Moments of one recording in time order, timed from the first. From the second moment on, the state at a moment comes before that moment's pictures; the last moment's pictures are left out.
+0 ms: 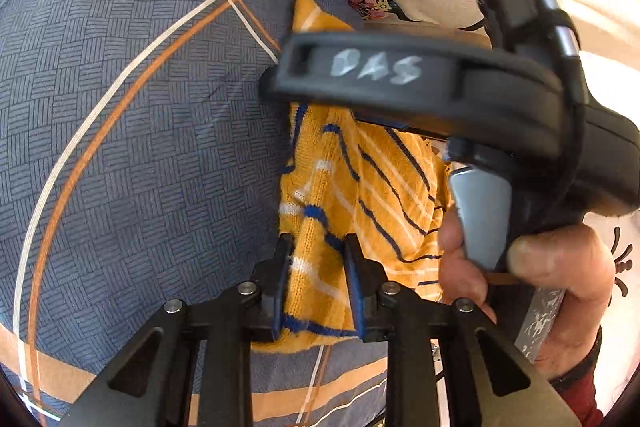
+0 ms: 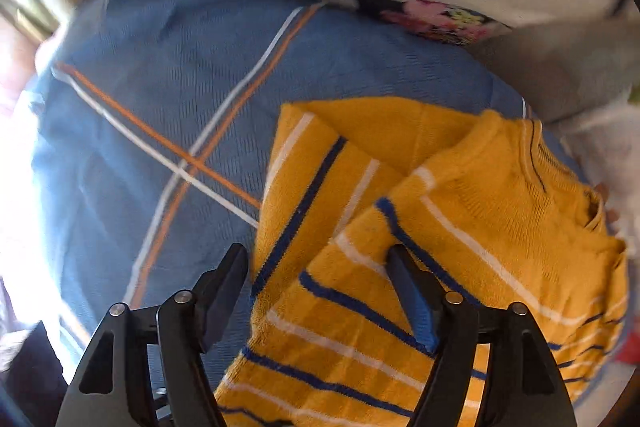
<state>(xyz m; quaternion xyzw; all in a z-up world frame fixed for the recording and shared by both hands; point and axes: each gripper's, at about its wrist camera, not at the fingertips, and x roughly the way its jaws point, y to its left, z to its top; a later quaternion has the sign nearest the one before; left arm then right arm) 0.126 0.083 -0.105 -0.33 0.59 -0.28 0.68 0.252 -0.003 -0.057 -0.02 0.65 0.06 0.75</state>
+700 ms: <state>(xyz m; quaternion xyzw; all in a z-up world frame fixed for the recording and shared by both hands) 0.047 0.072 0.011 -0.29 0.50 -0.24 0.78 0.145 -0.186 0.030 0.09 0.51 0.09 0.85</state>
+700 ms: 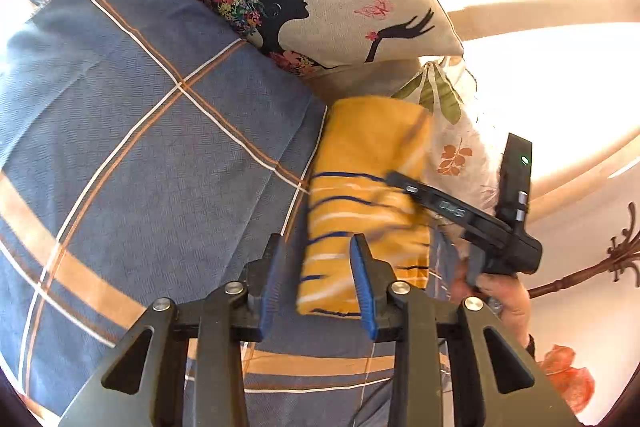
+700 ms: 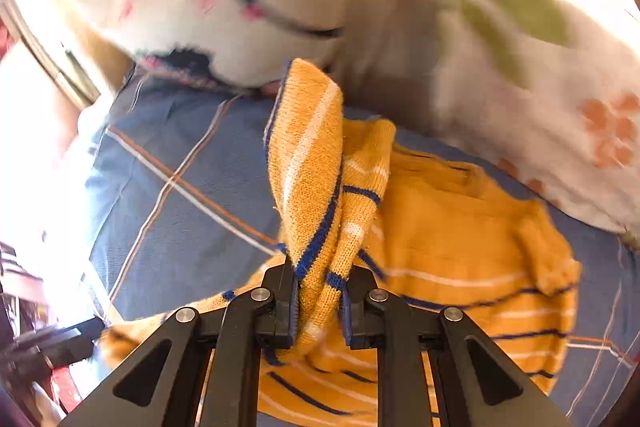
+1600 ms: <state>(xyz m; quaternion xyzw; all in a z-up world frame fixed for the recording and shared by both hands) 0.102 -0.129 -0.049 -0.11 0.56 -0.28 0.77 0.018 -0.458 -0.075 0.37 0.43 0.06 0.82</state>
